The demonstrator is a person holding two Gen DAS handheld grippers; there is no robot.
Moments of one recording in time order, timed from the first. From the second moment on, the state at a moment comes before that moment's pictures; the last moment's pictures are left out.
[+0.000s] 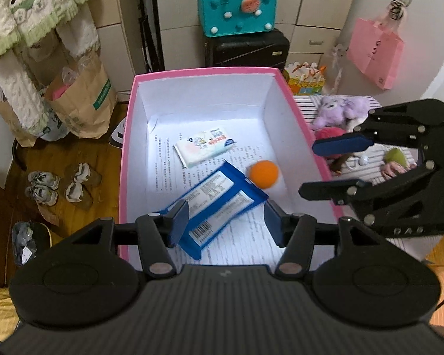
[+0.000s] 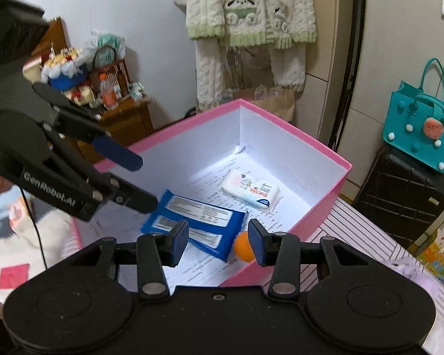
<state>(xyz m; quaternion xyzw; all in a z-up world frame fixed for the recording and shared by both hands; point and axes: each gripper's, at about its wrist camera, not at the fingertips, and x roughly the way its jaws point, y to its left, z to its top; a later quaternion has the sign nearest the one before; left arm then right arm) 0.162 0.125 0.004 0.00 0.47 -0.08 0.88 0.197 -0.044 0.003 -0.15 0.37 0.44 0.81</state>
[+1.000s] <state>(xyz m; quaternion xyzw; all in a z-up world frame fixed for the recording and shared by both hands) 0.032 0.055 0.059 0.10 0.41 -0.13 0.89 0.069 -0.144 0.076 -0.15 0.32 0.41 0.84</state>
